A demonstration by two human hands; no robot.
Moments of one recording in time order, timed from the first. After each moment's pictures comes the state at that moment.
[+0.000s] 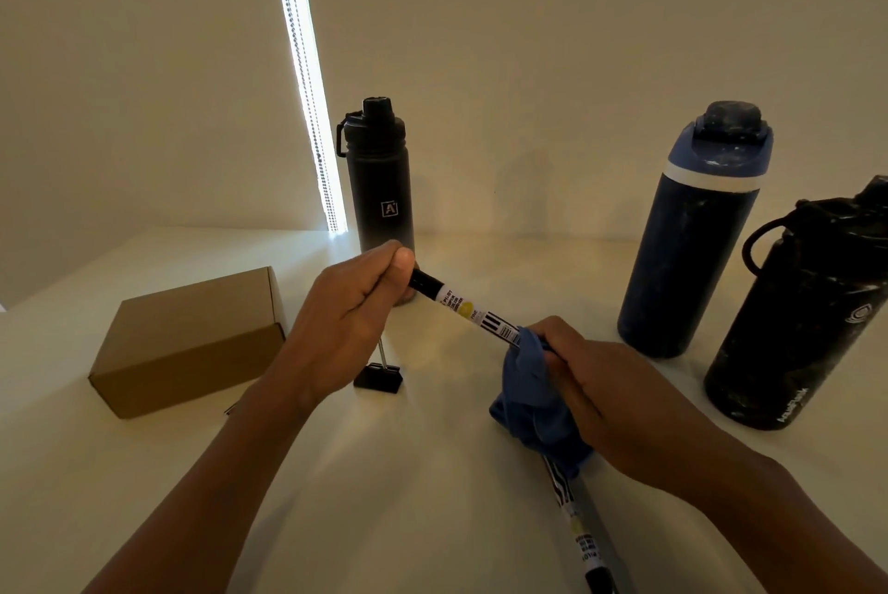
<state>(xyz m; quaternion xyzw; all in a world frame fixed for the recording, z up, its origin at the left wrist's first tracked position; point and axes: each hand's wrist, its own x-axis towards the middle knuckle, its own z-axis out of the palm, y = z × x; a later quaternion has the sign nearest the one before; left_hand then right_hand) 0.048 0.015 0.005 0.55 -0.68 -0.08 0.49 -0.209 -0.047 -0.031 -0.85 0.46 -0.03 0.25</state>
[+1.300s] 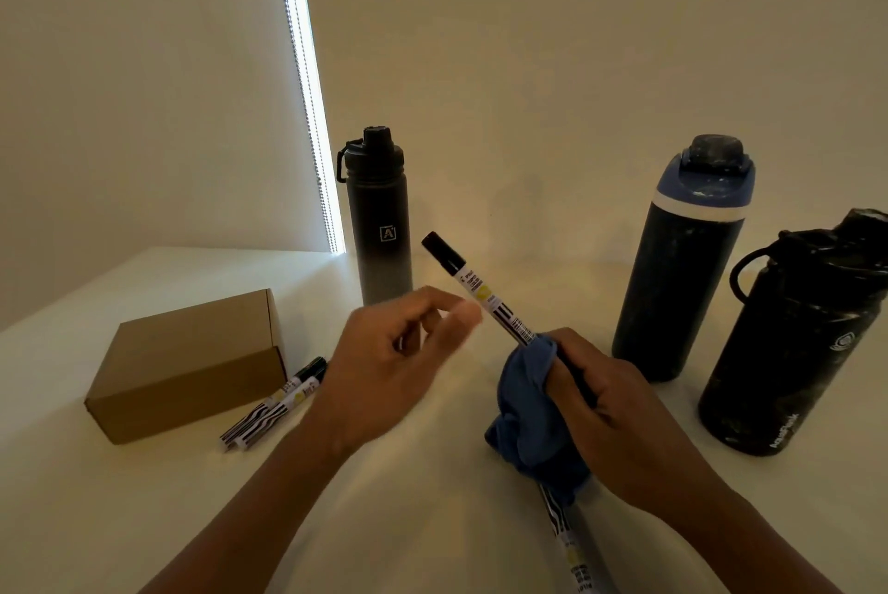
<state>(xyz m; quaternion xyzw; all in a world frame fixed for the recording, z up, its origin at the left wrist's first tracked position) 0.020 0.012 -0.009 0.54 -0.69 -0.08 0.48 -0.213 -0.022 -0.023 -0.81 0.36 -0.36 0.28</state>
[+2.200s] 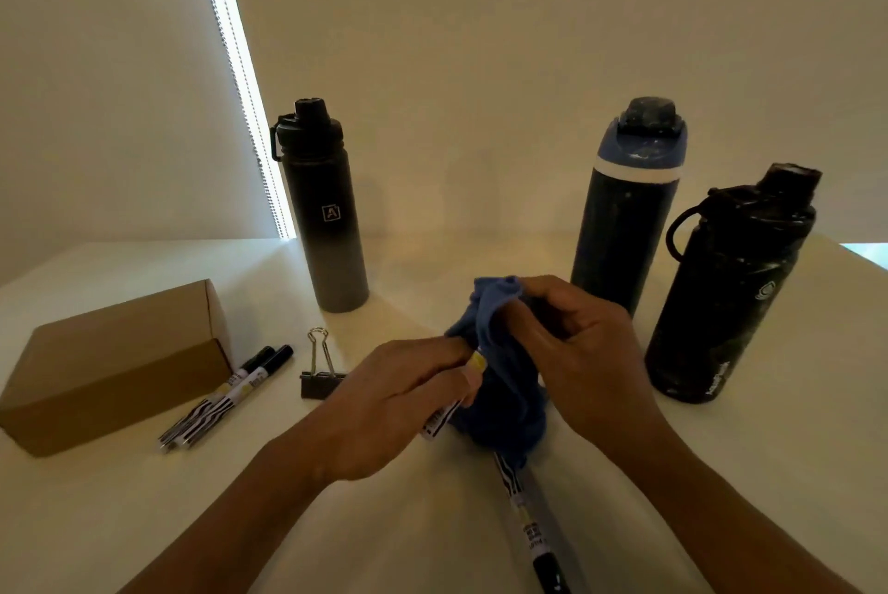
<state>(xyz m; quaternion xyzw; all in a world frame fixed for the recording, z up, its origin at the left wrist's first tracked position) -0.011 0.021 -0.024 0.46 -0.75 -0.32 0.34 -0.211 -0.030 -0.016 -0.71 0.34 -0.52 0.32</state>
